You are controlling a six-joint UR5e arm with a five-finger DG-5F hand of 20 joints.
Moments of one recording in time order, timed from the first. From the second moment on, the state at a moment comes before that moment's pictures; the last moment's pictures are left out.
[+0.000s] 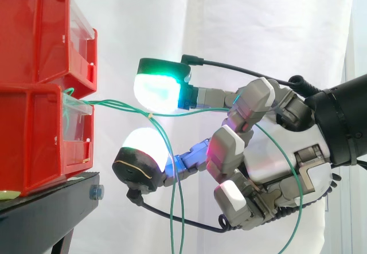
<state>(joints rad) 0.19 -2.44 -0.79 -3.43 -1.17 0.49</state>
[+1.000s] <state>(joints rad) 0.19 -2.44 -0.79 -3.44 -1.18 0.51</state>
